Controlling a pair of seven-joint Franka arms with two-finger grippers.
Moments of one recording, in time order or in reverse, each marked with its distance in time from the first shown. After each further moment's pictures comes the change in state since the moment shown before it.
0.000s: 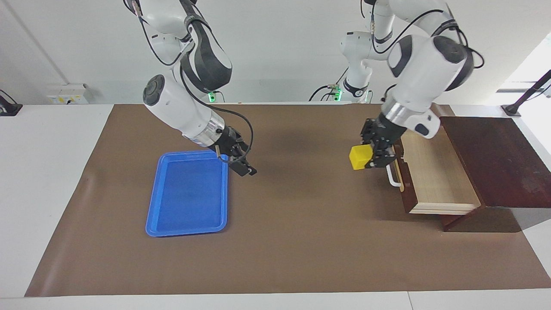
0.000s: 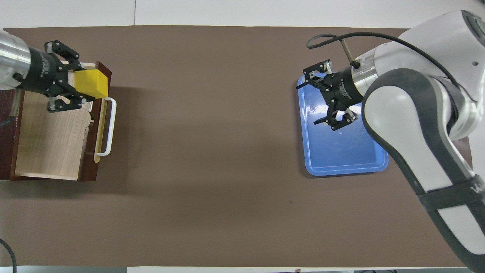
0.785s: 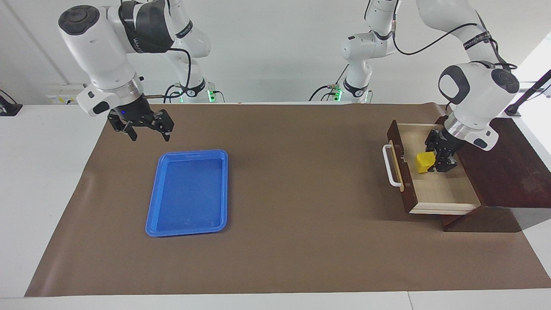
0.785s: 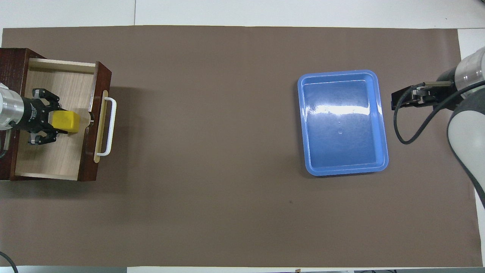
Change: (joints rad) left arm 0.148 -0.046 -0.002 -0.411 0.126 0.299 0.247; right arm -0.160 -0.157 -0.001 0.001 -0.425 -0.139 -1.001
